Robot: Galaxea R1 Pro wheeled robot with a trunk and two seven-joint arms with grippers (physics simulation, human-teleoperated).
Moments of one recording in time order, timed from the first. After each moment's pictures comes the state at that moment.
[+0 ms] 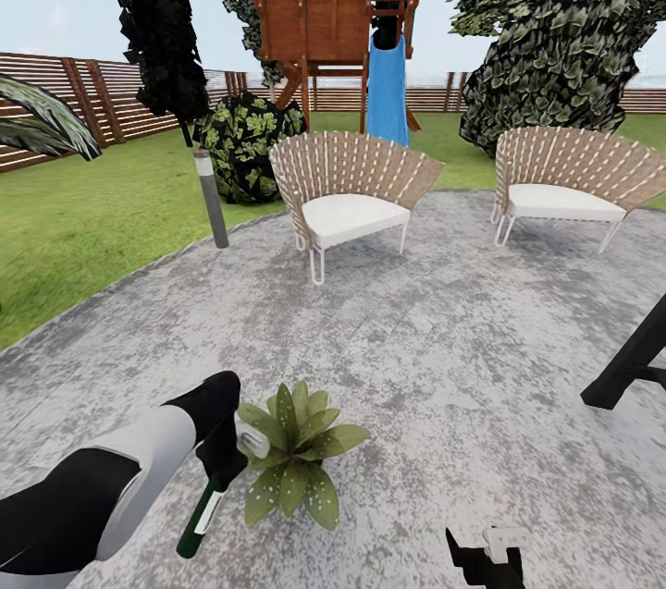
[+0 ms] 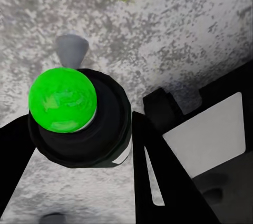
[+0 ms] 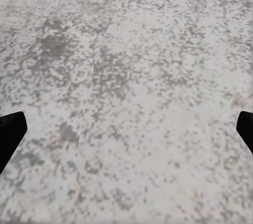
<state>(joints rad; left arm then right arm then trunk) -1.02 -0.03 -0.27 -0.16 -0.92 1.00 -1.08 -0.45 -0.11 0.52 -0.03 -0.56 -0.62 0.12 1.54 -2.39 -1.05</state>
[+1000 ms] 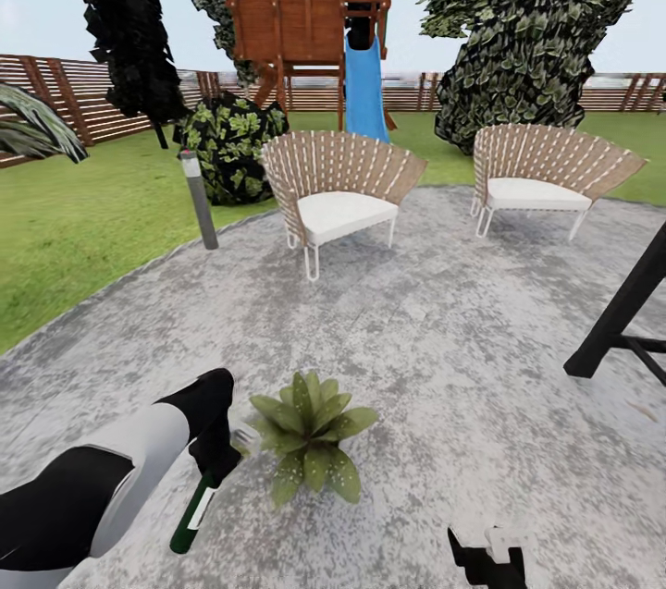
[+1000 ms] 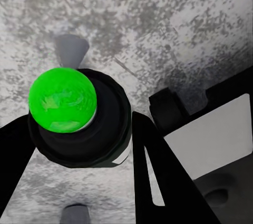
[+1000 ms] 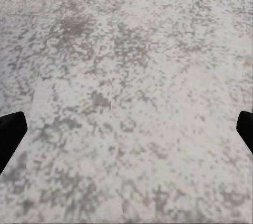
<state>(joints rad) -1.02 0.00 -0.27 -0.17 -0.92 1.01 -1.07 -0.45 -0.11 0.52 -0.03 -0.57 -0.62 0.12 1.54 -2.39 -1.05</state>
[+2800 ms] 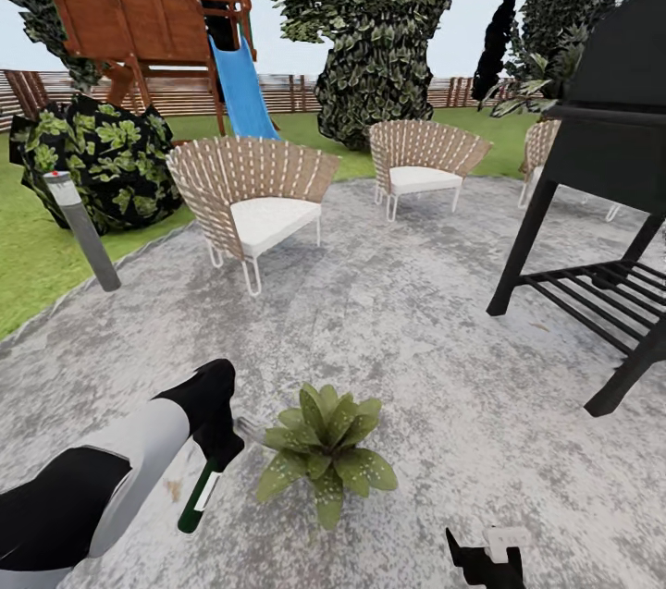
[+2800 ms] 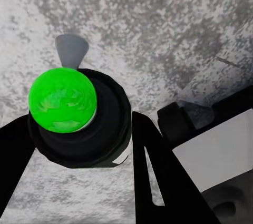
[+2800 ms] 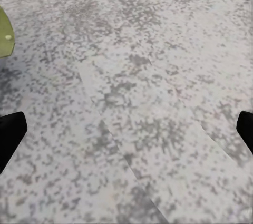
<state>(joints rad) -1.02 0.00 -0.27 -0.24 -0.92 1.01 -1.07 -0.45 -0.11 0.52 -0.03 -0.57 -0.62 0.12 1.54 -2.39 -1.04</state>
